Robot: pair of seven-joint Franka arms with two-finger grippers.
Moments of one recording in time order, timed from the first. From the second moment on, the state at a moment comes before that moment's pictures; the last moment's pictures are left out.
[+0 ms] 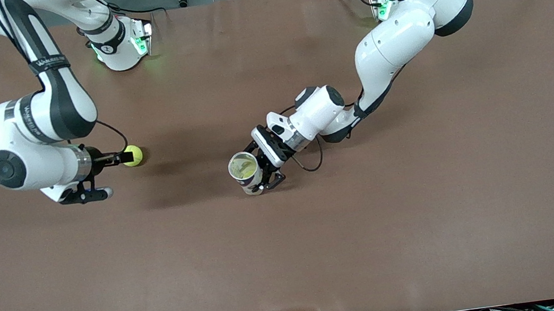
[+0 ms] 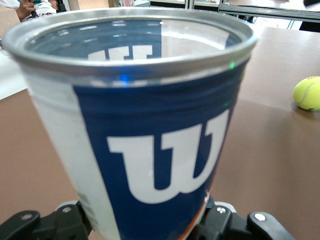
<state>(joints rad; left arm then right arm) -0.26 1.13 -0.67 -1.64 0.20 3.54 0.55 0.11 0.21 0.00 -2.02 0.11 1.88 0.08</state>
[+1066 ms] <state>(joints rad) -0.26 1.13 -0.67 -1.64 0.20 3.55 0.55 0.08 0.26 -0.01 -2.27 0.10 2.22 0.06</state>
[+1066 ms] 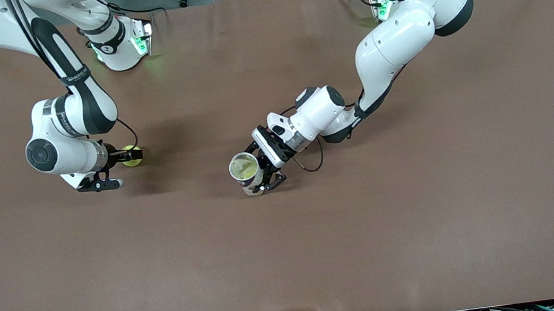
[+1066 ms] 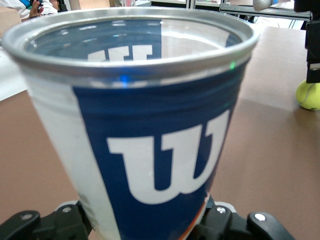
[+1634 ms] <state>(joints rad) -0.26 1.13 -0.67 -1.64 0.20 3.55 0.55 0.07 0.33 -0.01 -2.27 0.10 2.22 0.06</state>
